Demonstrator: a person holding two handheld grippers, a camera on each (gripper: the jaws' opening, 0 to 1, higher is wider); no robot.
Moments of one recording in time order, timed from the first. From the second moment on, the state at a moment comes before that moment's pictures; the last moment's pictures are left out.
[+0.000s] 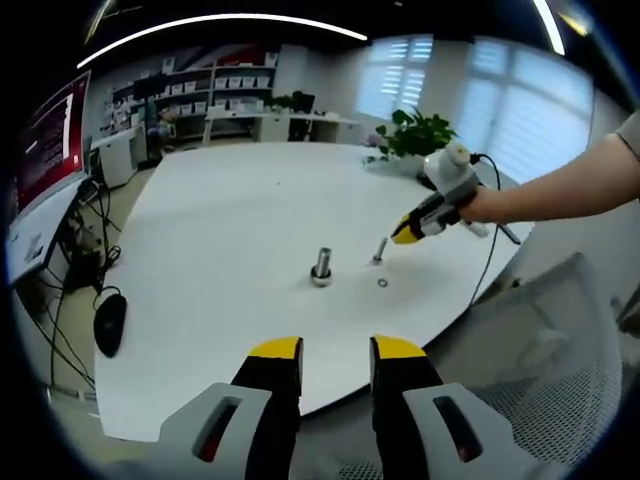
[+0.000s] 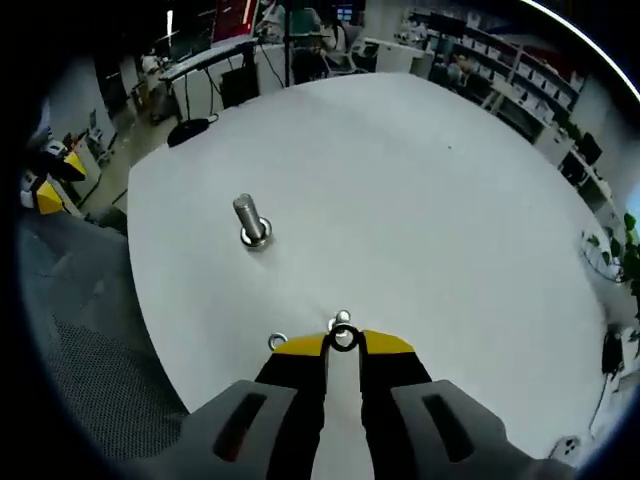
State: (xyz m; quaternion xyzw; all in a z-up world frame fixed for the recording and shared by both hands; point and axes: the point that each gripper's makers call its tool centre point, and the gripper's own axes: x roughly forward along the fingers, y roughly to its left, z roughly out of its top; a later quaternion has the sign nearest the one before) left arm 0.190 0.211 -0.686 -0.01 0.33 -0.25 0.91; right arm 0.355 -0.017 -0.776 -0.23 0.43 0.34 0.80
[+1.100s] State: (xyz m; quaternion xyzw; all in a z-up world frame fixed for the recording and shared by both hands) left arm 0.192 0.215 -0.688 -0.01 0.34 -0.24 0.91; right arm 0.365 -0.013 -0.807 -0.25 0.46 0.36 0.77
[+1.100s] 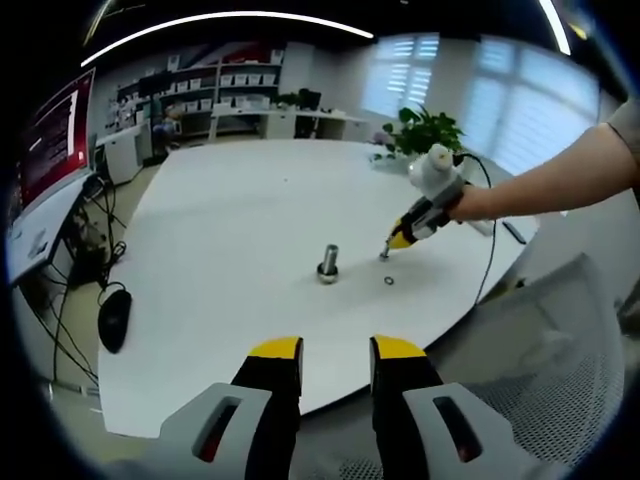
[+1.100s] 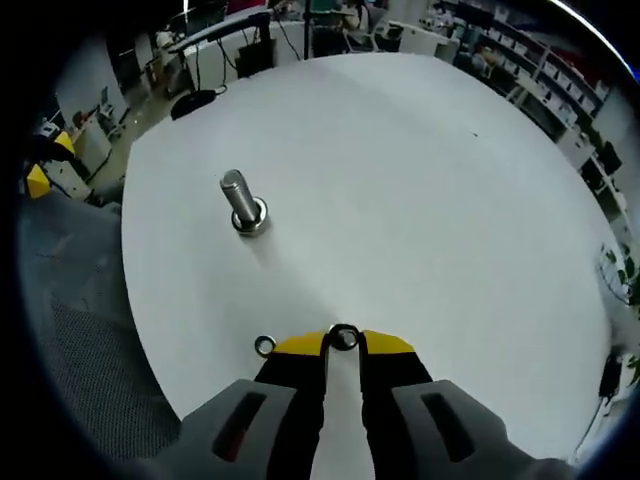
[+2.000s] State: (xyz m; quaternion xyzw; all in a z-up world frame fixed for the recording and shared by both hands) left arm 0.190 0.214 -0.690 -0.02 0.35 -0.25 0.91; right arm 0.349 -0.021 -0.836 -0.24 0.50 0.34 0.76
